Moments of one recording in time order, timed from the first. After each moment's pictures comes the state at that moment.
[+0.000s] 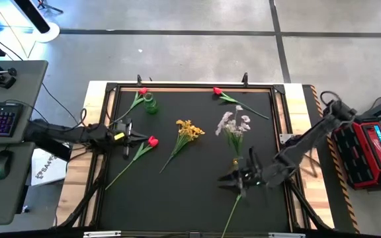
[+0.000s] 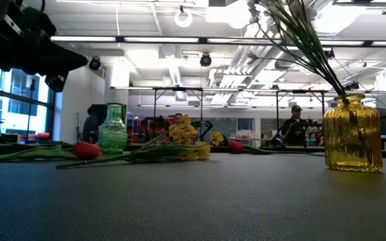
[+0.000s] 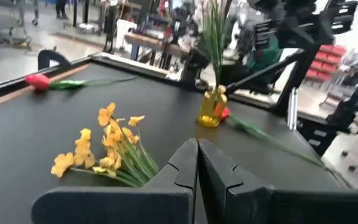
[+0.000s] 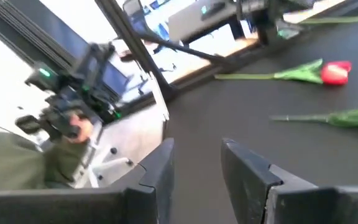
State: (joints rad) left arm -0.15 0.22 0.05 0.08 -0.23 -0.26; right arm 0.69 1.33 0.85 0.18 0.52 0.66
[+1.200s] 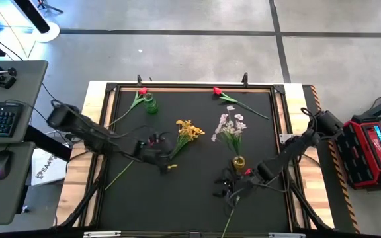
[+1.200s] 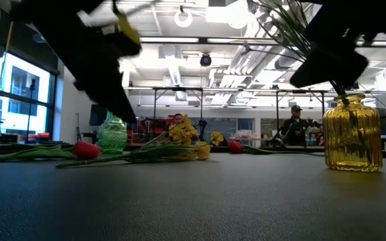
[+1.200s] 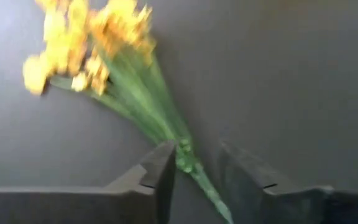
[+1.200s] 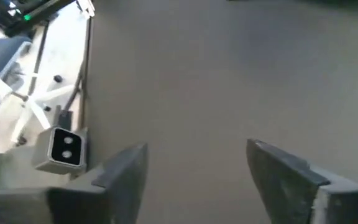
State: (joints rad) left arm -0.29 1.55 0.79 -0.27 -0.48 -0.55; right arm 0.62 1.59 0.85 0.02 0.37 0.80
